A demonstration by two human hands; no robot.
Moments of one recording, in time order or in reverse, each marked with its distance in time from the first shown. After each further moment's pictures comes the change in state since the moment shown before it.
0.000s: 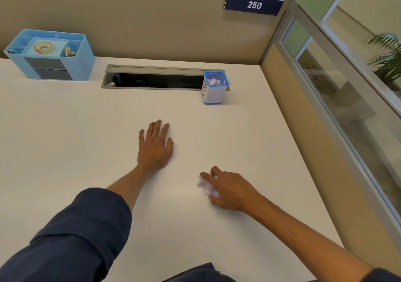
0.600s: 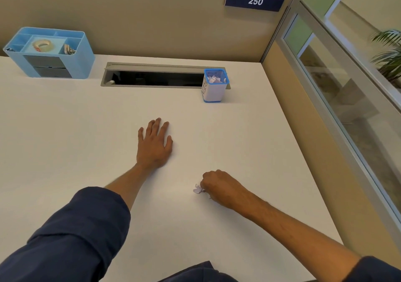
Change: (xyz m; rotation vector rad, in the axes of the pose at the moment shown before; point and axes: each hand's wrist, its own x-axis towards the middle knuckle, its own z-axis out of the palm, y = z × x) left_hand -0.001 0.001 -0.002 -0.001 -0.004 -0.007; right_hand 0.020 -0.010 0.005 0.027 -0.035 -0.077
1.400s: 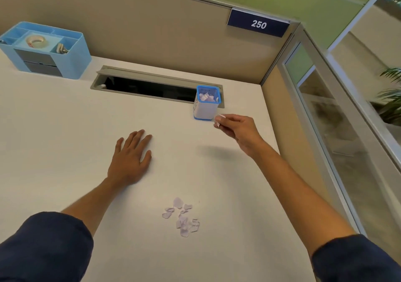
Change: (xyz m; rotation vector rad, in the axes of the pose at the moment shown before) left_hand -0.001 -0.001 0.004 -0.001 0.051 -0.016; right_hand 0.048 0.124 -0.151 1.438 0.538 0.382
